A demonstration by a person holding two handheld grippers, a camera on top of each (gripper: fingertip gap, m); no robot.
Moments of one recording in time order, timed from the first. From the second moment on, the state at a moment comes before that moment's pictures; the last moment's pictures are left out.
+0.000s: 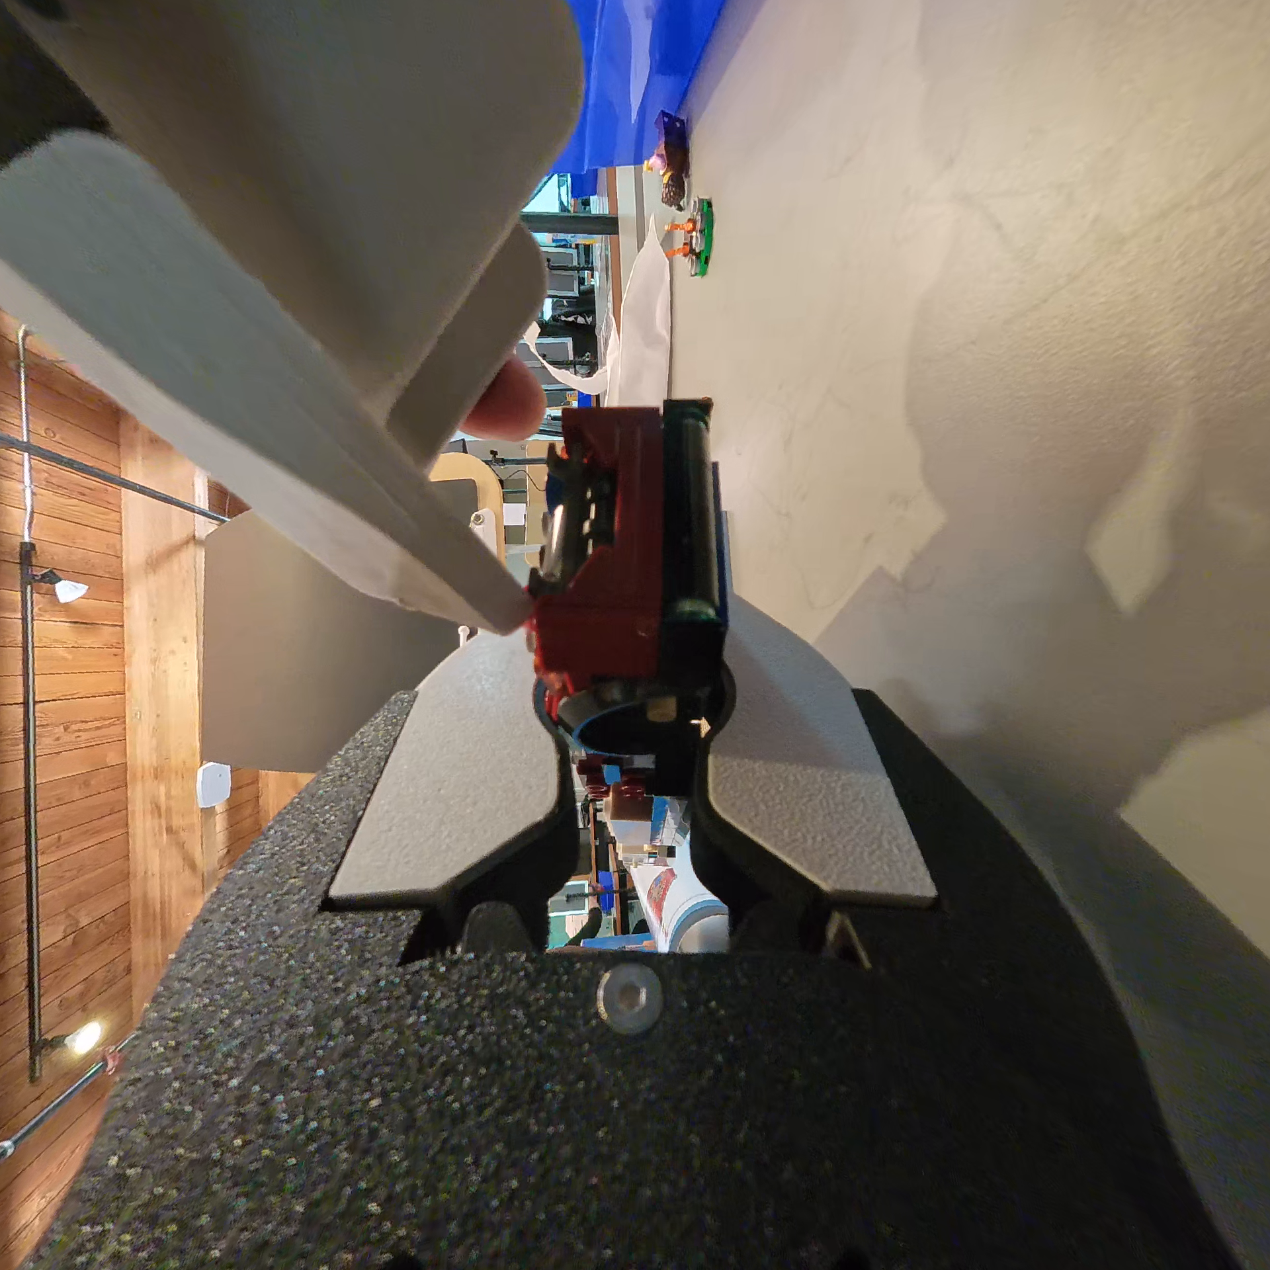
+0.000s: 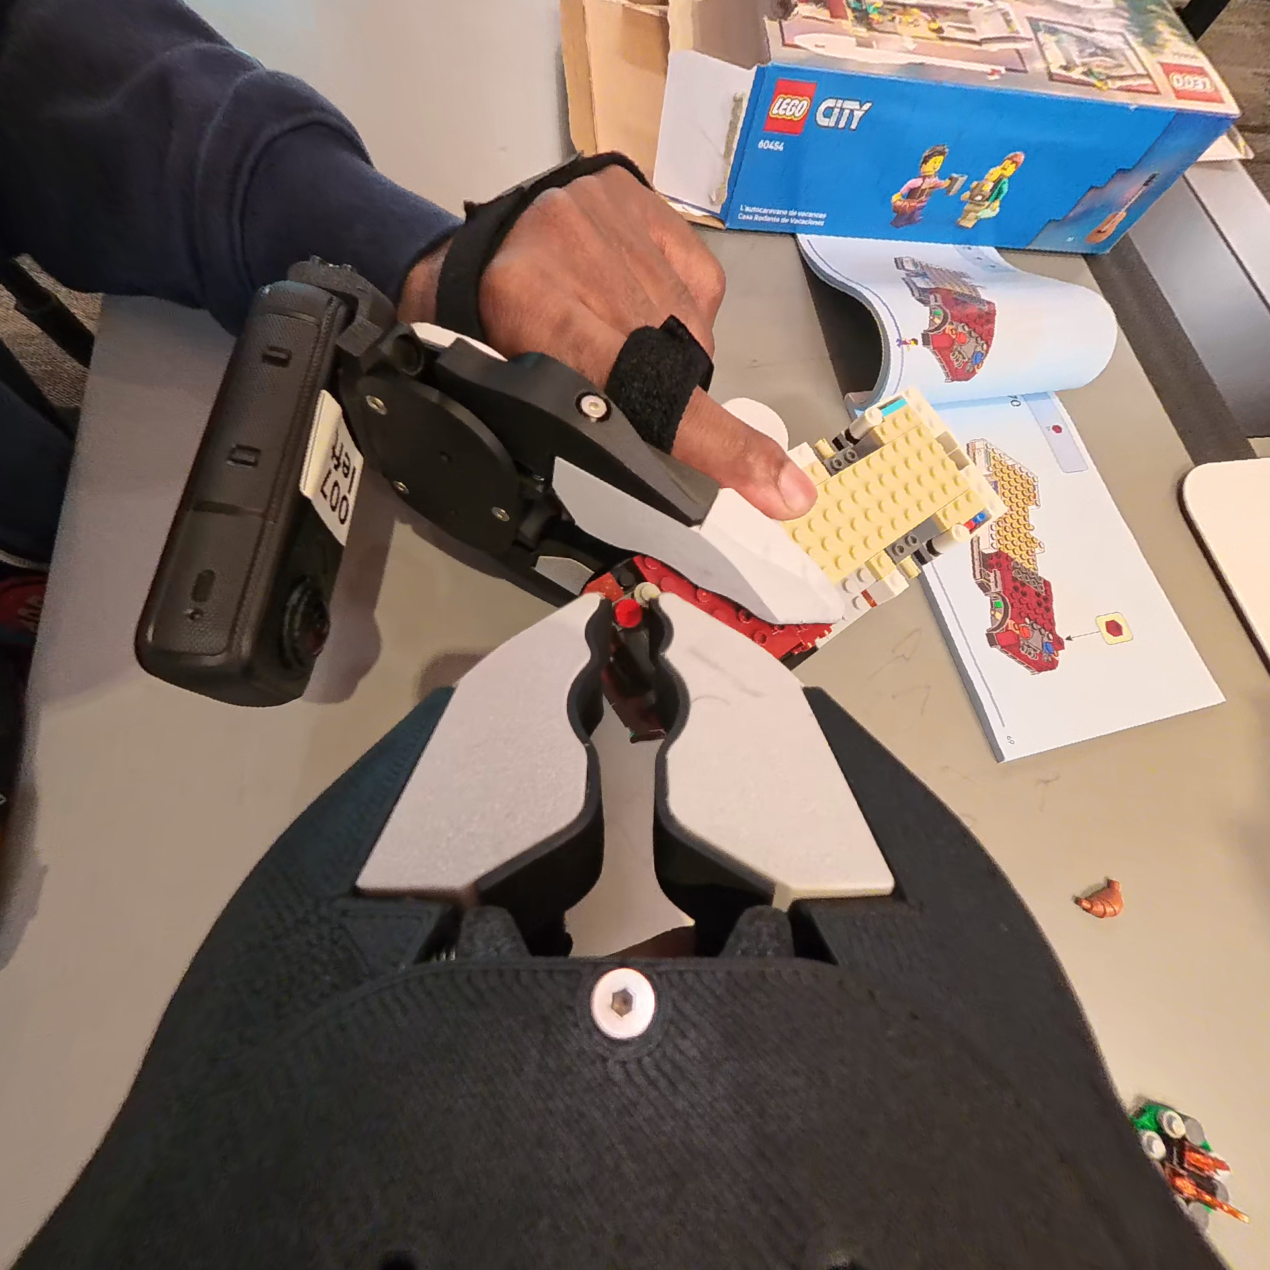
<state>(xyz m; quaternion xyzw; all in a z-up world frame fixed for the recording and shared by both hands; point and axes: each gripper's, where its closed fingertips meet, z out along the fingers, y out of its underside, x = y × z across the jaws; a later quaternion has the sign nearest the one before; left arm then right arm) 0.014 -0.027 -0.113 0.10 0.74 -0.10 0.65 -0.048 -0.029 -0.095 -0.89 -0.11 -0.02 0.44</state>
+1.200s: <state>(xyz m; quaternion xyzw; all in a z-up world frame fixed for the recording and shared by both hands) 0.018 -0.010 -0.117 0.07 0.76 -0.09 0.64 -0.045 -0.013 -0.112 -0.73 -0.34 -0.46 0.38</state>
